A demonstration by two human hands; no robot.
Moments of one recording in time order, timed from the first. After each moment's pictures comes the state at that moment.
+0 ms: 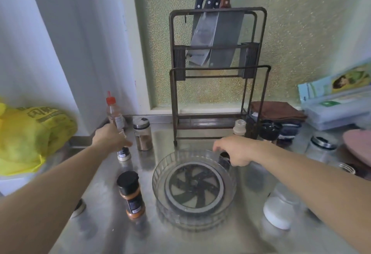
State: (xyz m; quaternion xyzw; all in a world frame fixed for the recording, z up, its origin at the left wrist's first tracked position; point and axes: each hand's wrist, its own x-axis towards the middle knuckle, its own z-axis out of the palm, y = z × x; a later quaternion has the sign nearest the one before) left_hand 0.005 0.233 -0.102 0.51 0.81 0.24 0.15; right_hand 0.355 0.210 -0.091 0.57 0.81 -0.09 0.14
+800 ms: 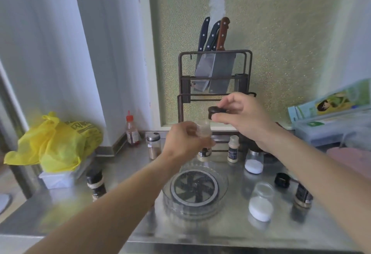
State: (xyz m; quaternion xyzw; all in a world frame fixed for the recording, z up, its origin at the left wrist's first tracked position) left_hand 0.186 0.081 -0.012 0.62 0.56 0.47 0.29; right_hand 0.358 0.087 0.037 0.46 0.68 -0.28 -0.49
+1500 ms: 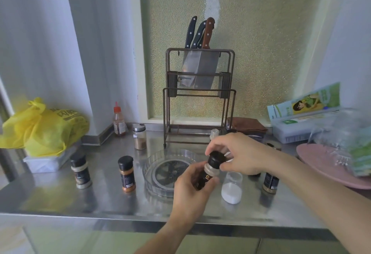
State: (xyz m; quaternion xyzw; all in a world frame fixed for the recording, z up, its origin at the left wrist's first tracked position) left_hand 0.266 0.010 -0.142 0.55 0.45 0.59 0.38; right_hand 0.418 0.038 -0.003 0.47 0.87 -0.12 -0.12
